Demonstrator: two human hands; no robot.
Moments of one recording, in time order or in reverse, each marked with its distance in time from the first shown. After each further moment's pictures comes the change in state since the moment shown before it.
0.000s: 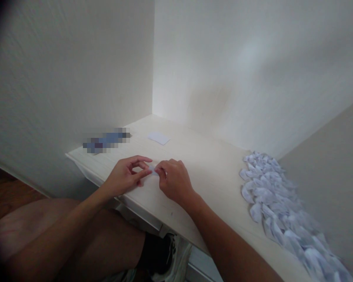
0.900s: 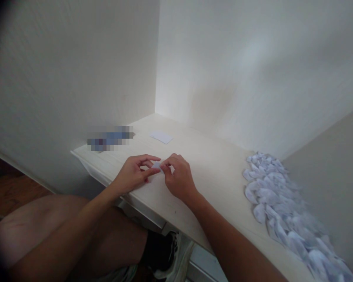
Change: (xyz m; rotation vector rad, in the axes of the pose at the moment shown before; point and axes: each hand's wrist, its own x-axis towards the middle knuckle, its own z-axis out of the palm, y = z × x) left_hand 0.006 0.000 0.010 -0.026 -0.013 -0.007; right_hand 0.002 0.002 0.002 0.264 0.179 -0.035
